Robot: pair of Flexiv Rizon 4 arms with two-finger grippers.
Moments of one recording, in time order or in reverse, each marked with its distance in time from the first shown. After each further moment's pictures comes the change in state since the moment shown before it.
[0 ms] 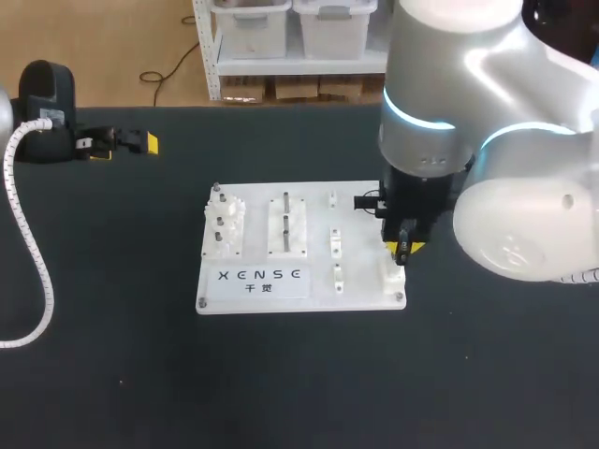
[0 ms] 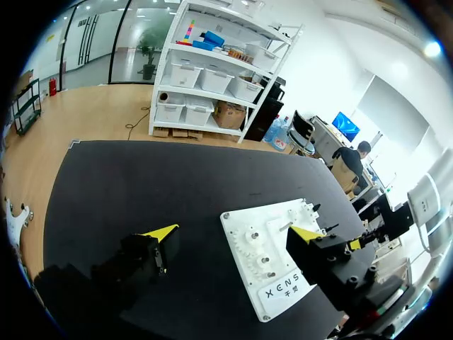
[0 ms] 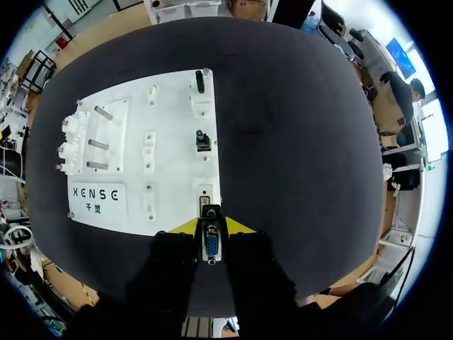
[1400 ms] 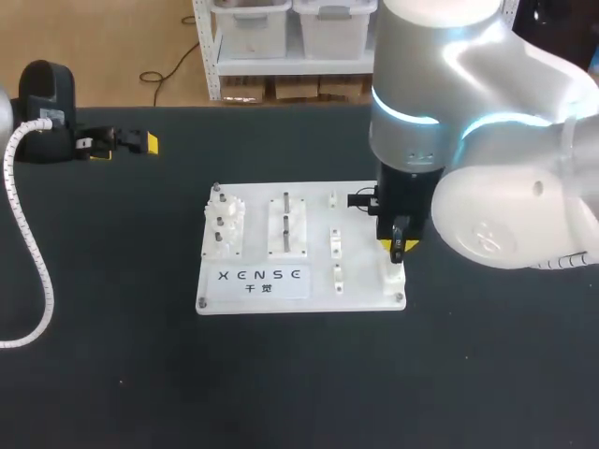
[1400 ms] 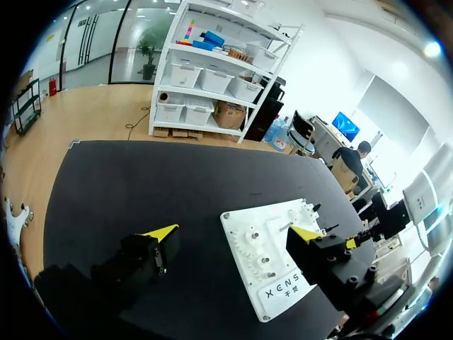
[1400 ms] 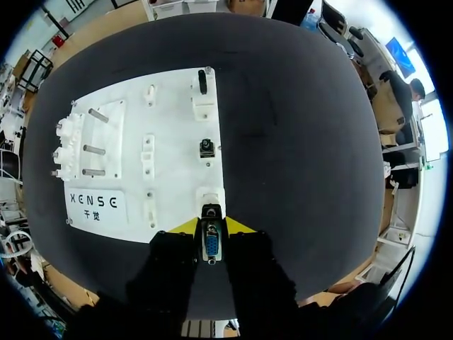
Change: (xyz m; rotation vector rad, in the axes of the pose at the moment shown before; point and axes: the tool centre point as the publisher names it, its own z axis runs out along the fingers) left arm 0.000 0.000 0.000 0.000 0.000 0.000; right arm -0.008 0.006 0.009 0.015 0.026 0.004
